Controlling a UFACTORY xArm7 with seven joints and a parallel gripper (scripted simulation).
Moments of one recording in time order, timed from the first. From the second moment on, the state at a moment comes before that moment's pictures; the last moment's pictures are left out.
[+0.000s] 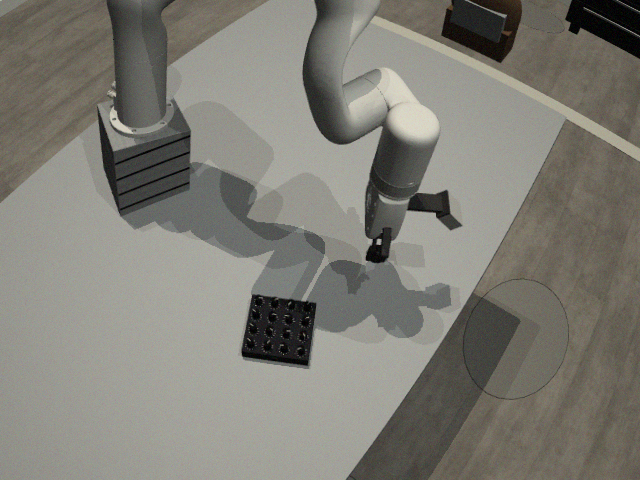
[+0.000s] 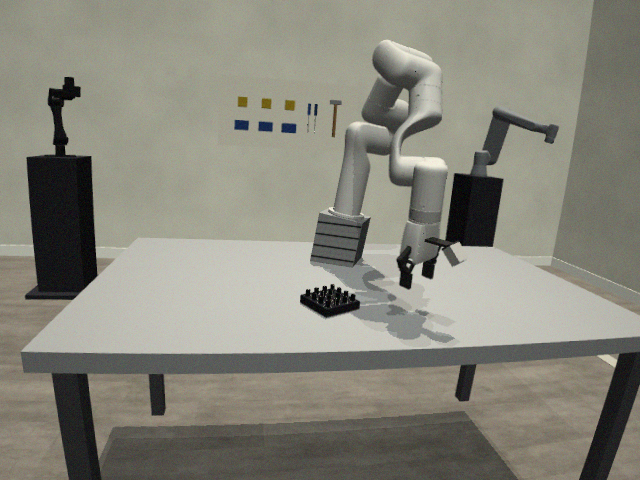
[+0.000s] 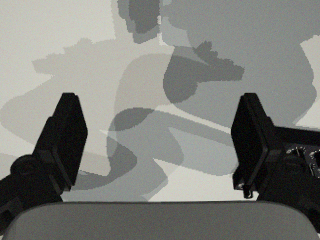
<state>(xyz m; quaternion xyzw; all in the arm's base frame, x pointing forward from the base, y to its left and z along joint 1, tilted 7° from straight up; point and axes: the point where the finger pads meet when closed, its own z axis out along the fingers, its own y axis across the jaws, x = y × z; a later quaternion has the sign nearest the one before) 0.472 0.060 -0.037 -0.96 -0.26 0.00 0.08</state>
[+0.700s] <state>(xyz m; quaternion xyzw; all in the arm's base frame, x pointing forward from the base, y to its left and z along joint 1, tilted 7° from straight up) 0.468 0.020 -0.044 -0.97 -0.25 -0.01 0.08</state>
